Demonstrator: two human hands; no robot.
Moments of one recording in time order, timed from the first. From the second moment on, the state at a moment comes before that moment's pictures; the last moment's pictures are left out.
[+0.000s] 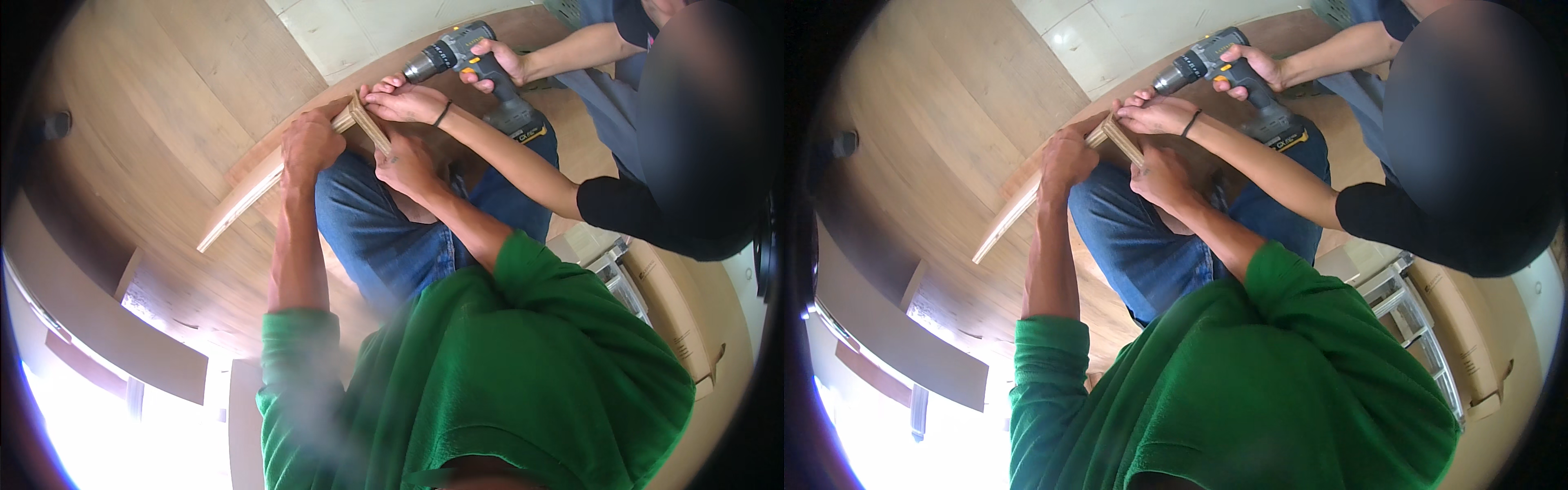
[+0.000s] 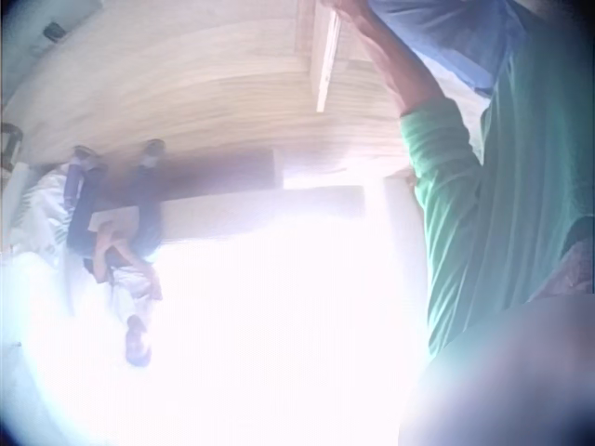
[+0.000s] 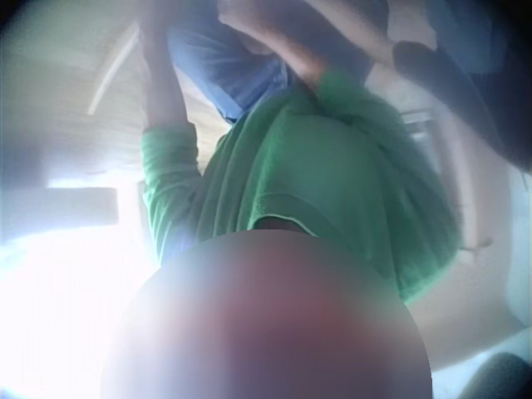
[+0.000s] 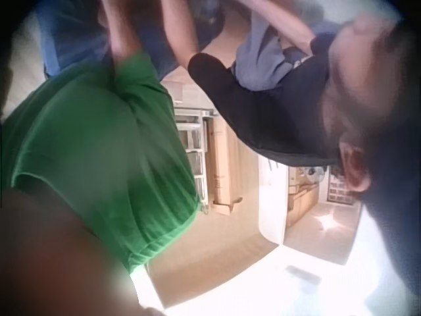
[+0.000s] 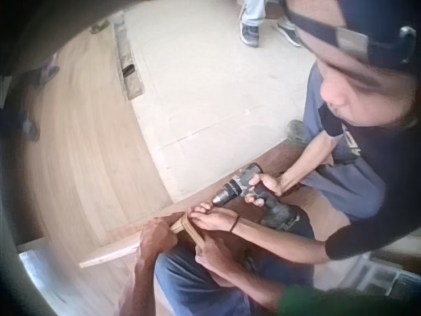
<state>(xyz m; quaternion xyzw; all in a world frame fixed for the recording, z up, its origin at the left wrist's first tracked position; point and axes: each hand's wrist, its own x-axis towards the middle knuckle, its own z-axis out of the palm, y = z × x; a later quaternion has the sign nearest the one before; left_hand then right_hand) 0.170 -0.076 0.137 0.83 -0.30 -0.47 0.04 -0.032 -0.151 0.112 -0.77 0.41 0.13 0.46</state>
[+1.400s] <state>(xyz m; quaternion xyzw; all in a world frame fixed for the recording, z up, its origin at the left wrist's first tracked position) 0.165 -0.079 0.142 0.84 -0.30 -0.44 0.04 -0.031 -0.148 0.108 -0.78 0.44 0.12 0.43</state>
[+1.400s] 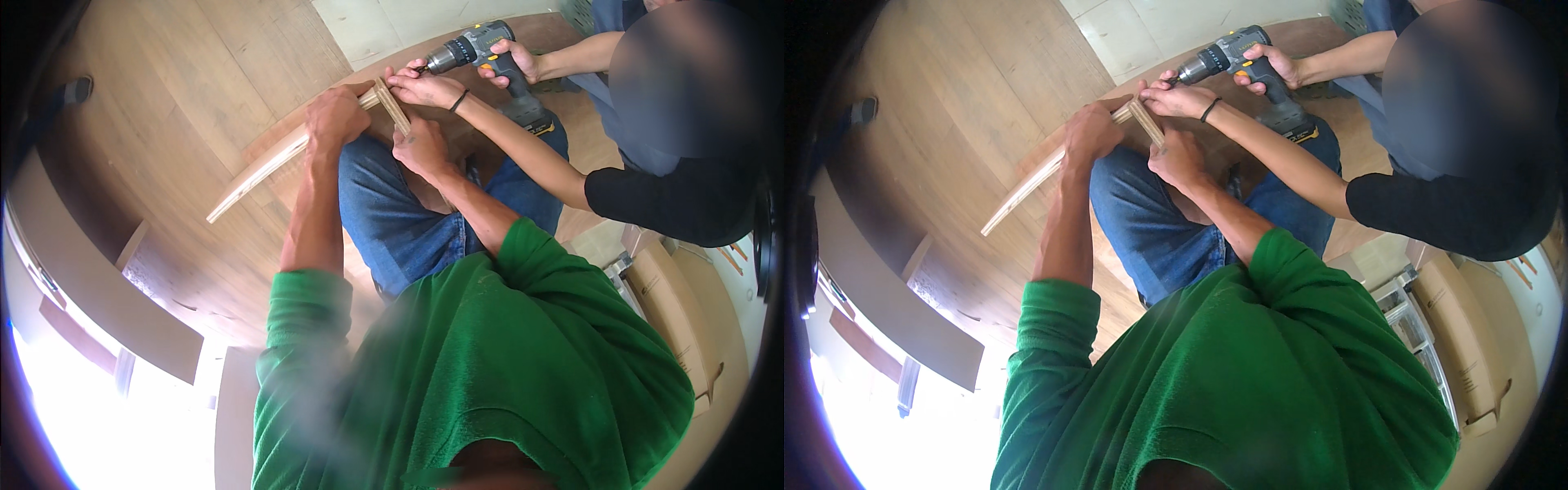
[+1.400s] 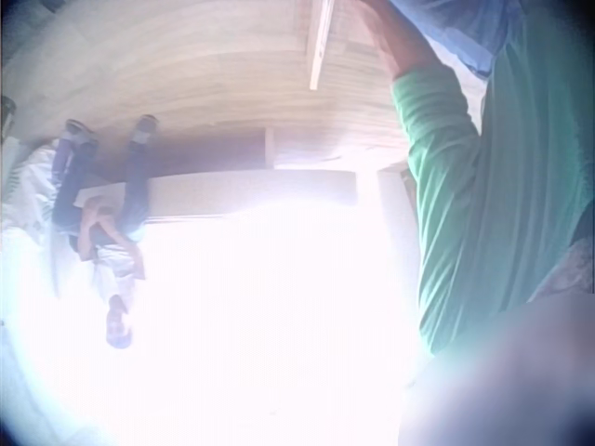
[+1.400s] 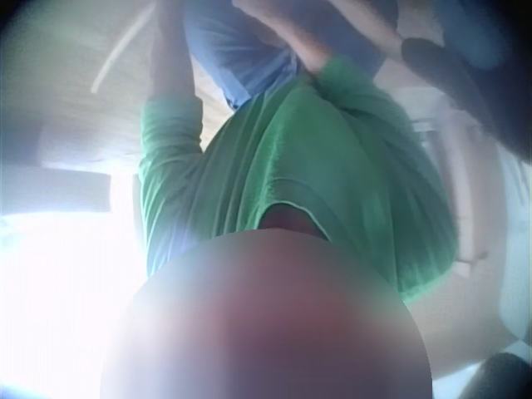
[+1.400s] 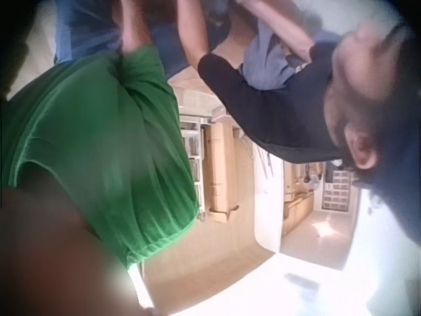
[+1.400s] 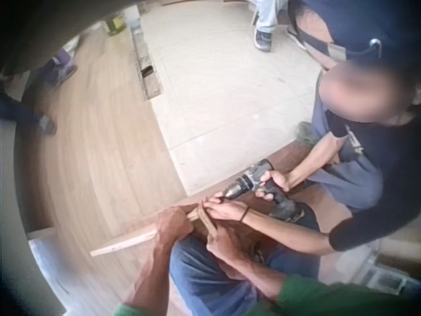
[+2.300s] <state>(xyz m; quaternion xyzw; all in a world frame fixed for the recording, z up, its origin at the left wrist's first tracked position) 0.167 -0.082 0.140 0.84 -0.30 -0.45 0.01 -0.030 -0.147 0.110 -0.80 0.42 0.08 0.42</state>
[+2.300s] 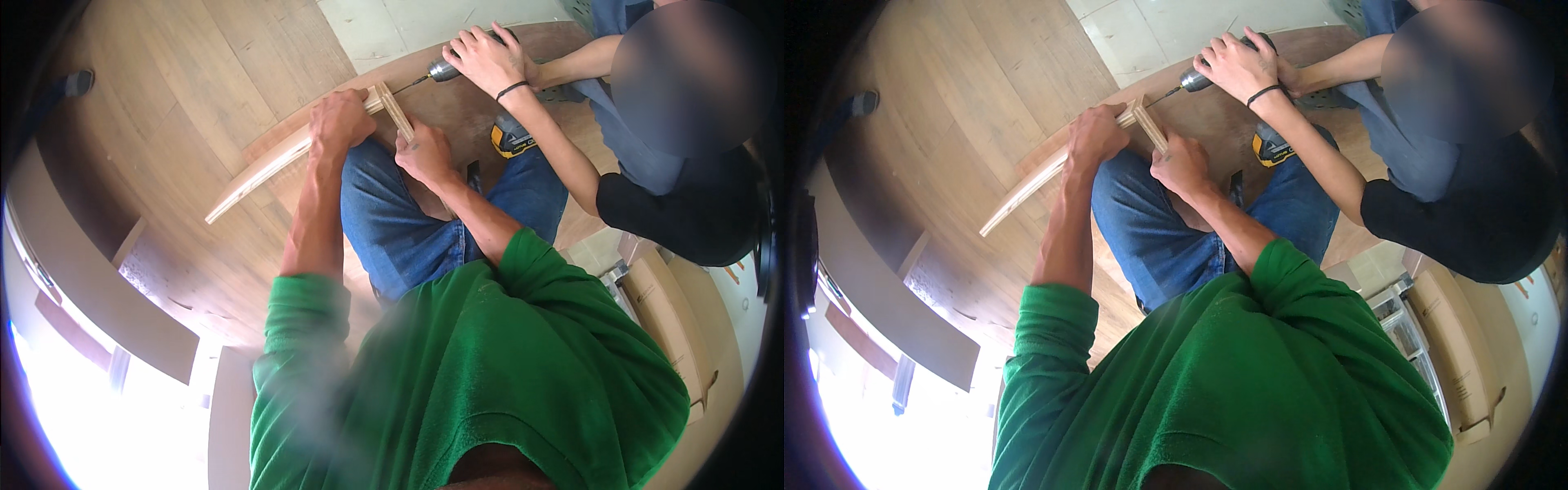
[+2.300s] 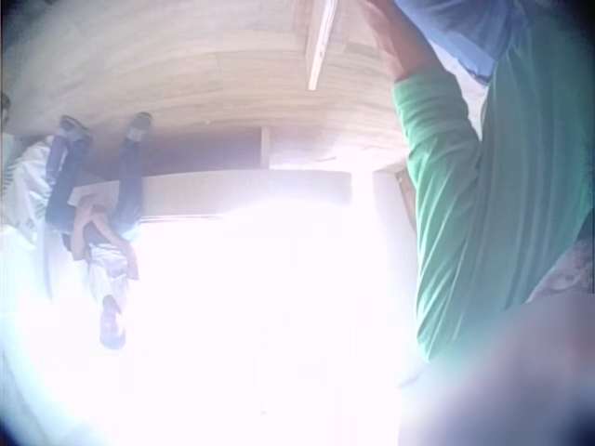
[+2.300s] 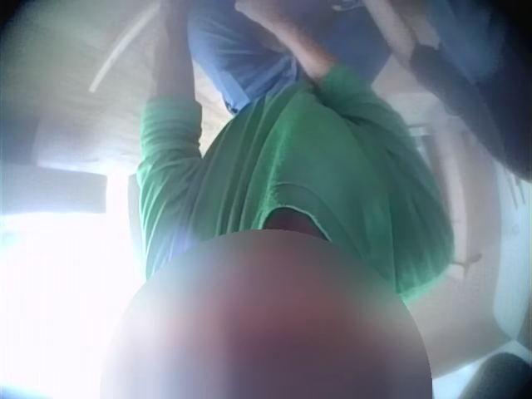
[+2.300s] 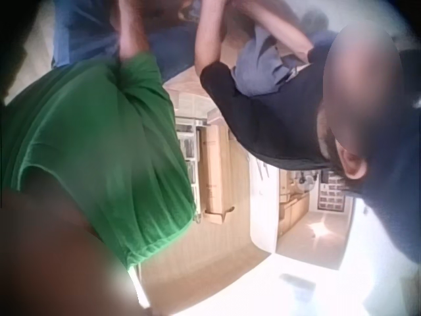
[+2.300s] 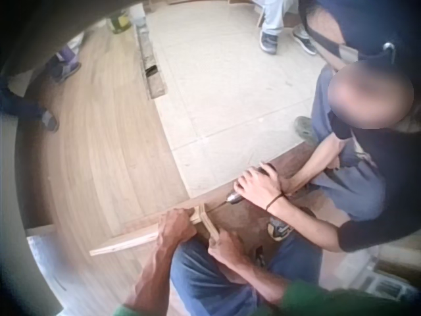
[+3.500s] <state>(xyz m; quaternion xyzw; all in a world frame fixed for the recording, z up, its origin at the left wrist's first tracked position) 0.166 -0.084 0.147 0.85 -0.30 -0.44 0.00 -0.030 -0.148 0.112 -0.79 0.43 0.10 0.42</state>
